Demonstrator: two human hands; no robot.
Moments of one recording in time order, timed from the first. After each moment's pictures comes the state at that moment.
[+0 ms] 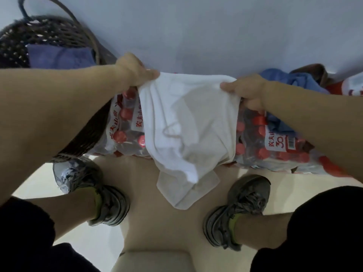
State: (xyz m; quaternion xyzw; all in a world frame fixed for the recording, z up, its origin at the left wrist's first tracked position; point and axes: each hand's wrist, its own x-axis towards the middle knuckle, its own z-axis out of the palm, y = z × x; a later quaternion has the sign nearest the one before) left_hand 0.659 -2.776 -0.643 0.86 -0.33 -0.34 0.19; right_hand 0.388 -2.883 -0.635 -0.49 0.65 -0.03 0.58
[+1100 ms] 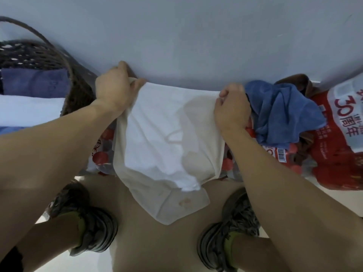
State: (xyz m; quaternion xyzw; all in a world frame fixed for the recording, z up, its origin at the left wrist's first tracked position) left_hand 0.663 -2.801 -0.693 0.85 -0.50 -0.02 0.16; right_hand 0.379 -2.865 -0.678 -0.73 0.63 -0.22 0.14
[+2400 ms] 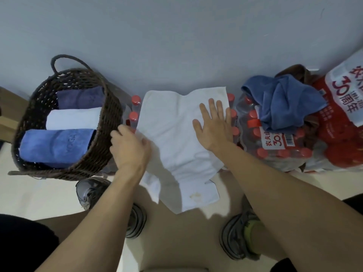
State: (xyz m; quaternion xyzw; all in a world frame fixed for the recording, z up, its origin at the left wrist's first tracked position) left_hand 0.577 -2.647 -0.666 0.93 -0.33 -0.08 0.17; right_hand 0.393 -2.785 -0.712 -0.84 0.54 -0.02 0.10
